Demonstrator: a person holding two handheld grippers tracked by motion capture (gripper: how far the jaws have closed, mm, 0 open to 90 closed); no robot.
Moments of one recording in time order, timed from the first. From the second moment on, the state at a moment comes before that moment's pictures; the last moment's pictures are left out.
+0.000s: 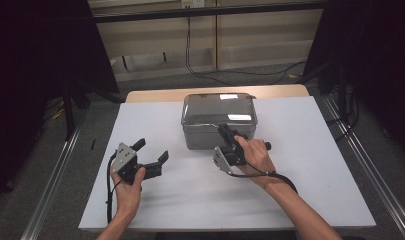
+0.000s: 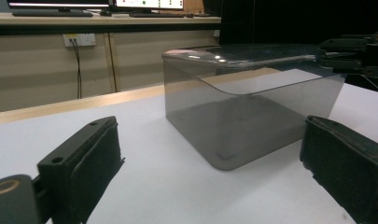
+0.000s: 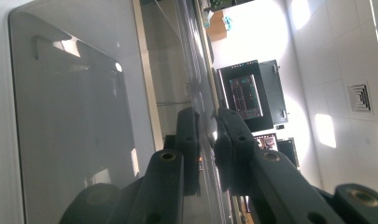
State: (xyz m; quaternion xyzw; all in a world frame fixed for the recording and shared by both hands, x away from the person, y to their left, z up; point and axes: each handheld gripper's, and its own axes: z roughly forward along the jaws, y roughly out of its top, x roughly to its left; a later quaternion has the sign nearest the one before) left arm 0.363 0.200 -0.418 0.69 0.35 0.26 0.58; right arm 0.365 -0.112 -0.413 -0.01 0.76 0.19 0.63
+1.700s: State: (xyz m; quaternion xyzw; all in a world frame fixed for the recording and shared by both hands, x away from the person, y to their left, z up) left arm 0.461 0.137 -0.417 0.72 0.28 0.28 0.57; right arm 0.370 -0.111 -0.400 -0.02 0.75 0.19 0.63
